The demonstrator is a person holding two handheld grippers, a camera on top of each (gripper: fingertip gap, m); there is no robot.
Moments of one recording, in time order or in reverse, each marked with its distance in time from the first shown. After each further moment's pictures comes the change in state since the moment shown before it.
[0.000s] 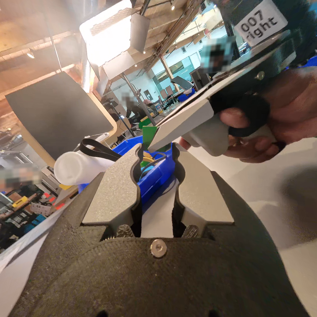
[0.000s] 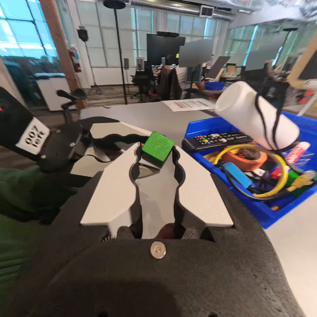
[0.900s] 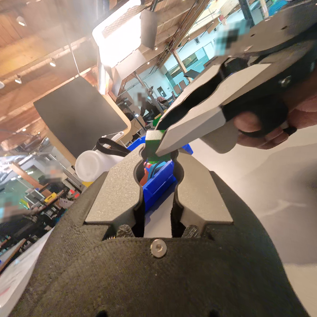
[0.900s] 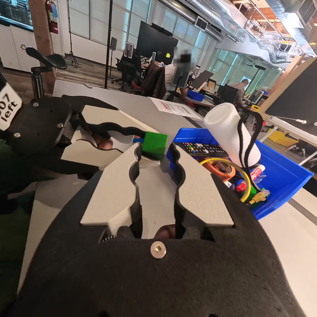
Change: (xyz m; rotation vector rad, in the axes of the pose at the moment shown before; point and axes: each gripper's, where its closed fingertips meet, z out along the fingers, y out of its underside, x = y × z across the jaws) left arm -0.011 0.003 -0.005 -0.022 -0.083 0.086; right arm -0.002 0.000 0.003 -0.030 0.093 -0.299
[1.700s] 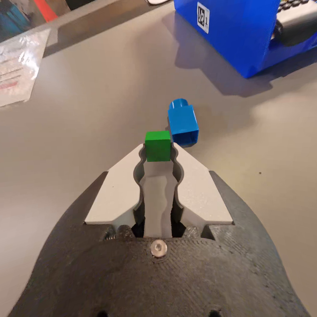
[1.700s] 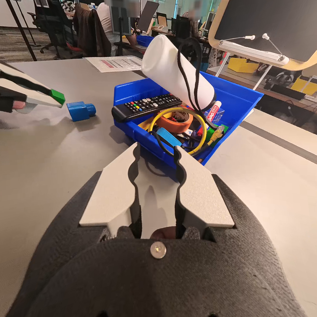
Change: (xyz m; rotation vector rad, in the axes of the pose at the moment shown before) left arm -0.143 0.203 -0.115 -0.876 -0.081 -0.463; right arm 0.079 0.057 -0.016 -0.255 0.293 0.224
